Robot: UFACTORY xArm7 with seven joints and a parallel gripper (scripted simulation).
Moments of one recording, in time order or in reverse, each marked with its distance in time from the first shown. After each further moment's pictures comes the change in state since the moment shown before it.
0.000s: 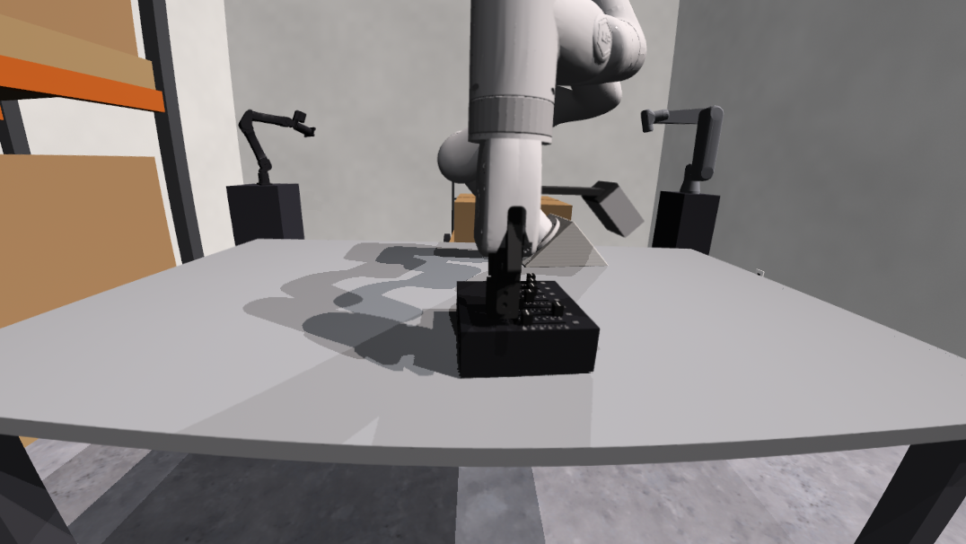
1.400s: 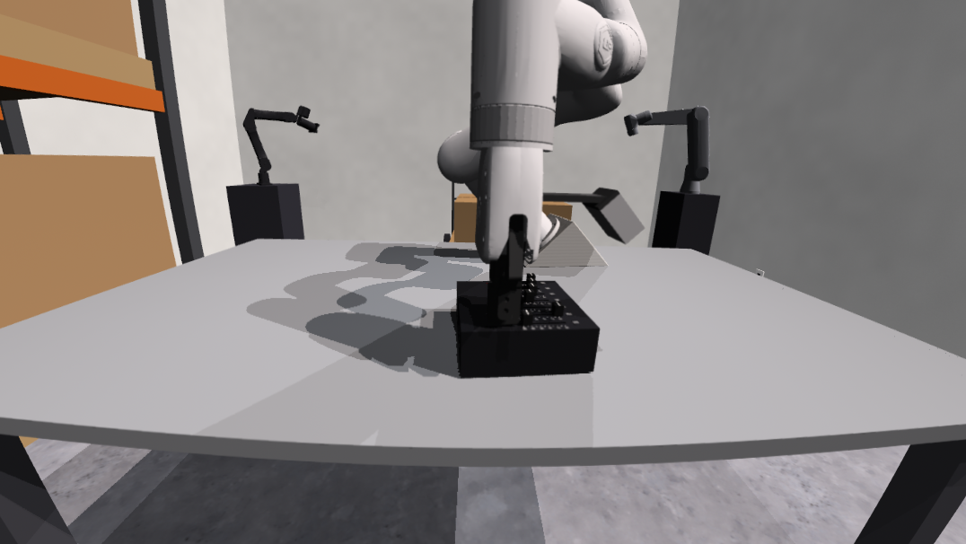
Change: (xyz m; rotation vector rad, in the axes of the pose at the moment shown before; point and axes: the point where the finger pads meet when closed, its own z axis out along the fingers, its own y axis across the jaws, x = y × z) arm 0.002 0.000 0.006 0.000 0.000 0.000
